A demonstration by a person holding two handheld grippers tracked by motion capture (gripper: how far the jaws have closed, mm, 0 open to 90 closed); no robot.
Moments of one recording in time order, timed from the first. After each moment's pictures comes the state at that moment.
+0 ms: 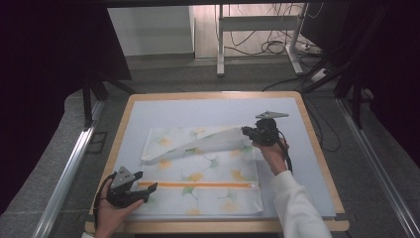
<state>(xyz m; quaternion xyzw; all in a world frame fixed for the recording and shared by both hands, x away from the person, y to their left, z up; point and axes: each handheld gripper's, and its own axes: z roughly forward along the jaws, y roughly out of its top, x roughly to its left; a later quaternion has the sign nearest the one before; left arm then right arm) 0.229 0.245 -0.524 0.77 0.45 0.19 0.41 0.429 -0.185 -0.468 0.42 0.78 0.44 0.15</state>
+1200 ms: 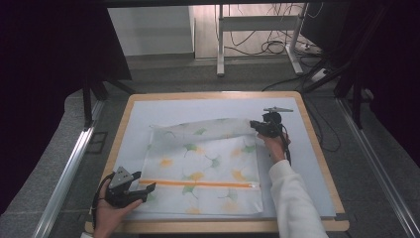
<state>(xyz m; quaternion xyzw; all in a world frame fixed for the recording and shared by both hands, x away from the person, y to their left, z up) 0.229 0.248 -0.525 0.77 0.45 0.19 0.41 0.482 -0.211 -0.503 0.50 0.74 0.43 0.15</state>
